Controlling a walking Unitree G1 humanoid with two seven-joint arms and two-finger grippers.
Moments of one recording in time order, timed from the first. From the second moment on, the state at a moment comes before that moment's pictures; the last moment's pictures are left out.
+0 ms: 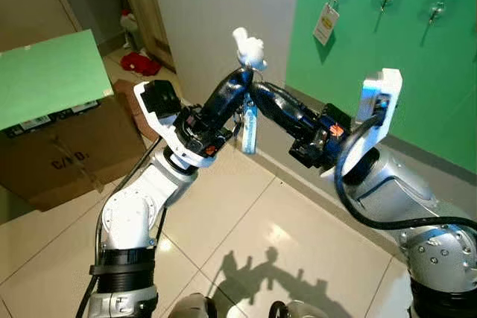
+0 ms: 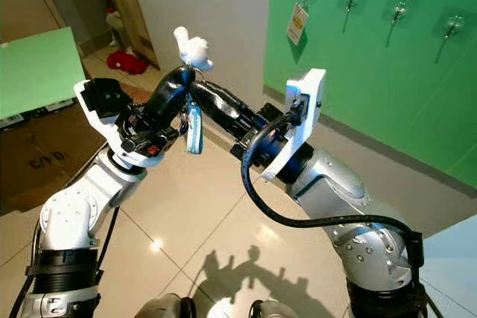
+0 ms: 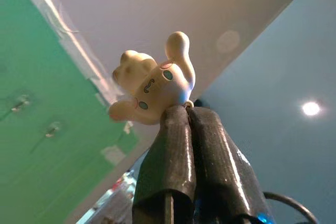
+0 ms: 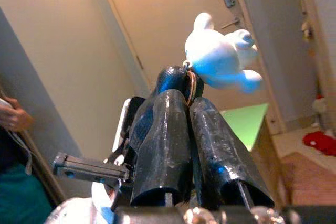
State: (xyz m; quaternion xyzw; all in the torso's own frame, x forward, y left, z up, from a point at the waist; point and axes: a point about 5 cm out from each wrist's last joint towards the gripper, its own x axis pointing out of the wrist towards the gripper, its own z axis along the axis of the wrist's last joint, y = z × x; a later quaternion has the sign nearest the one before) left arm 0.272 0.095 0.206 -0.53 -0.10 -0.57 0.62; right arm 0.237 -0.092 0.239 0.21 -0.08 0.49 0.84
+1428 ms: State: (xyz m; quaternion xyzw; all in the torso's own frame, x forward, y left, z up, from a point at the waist) left arm 0.270 0.095 0.214 -0.53 -0.12 -0.58 0.61; right arm 0.237 -0.087 0.245 0.23 -0.08 0.49 0.84
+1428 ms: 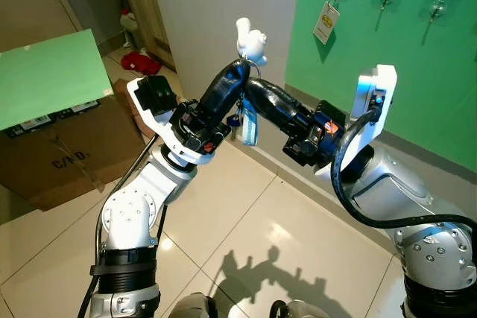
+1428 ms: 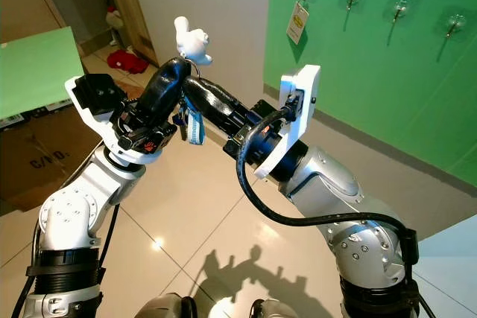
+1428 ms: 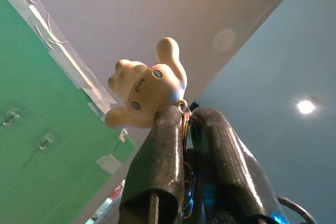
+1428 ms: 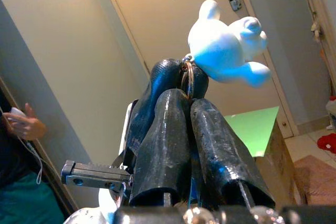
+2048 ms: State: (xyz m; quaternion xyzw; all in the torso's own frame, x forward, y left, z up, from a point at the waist) left arm 0.278 0.154 0.196 -0.46 -0.12 -0.51 0.72; right arm 0.269 -0.127 0.243 0.10 -0.08 0.34 0.93
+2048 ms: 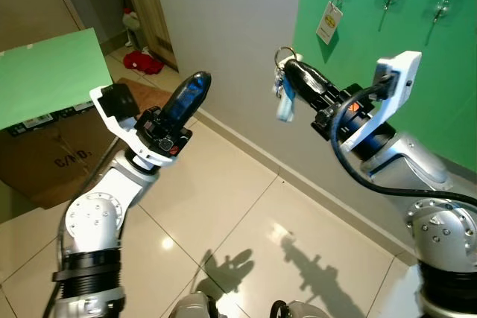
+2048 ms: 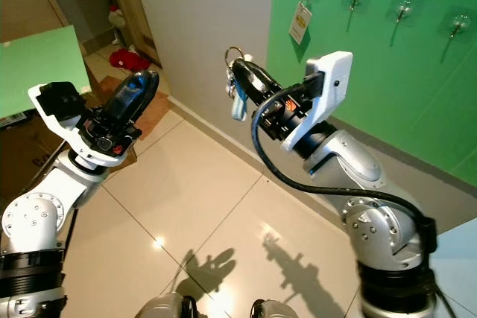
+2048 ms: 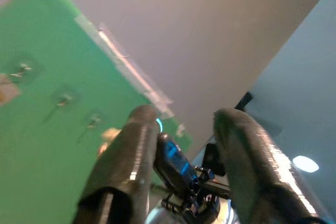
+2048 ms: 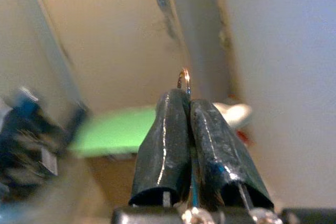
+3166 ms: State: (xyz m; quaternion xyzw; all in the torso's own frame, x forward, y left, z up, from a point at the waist) left arm 0.297 0.132 0.082 -0.31 0.05 -0.19 0.93; right arm 0.310 -0.142 0.180 0.27 -0.12 0.15 0.94
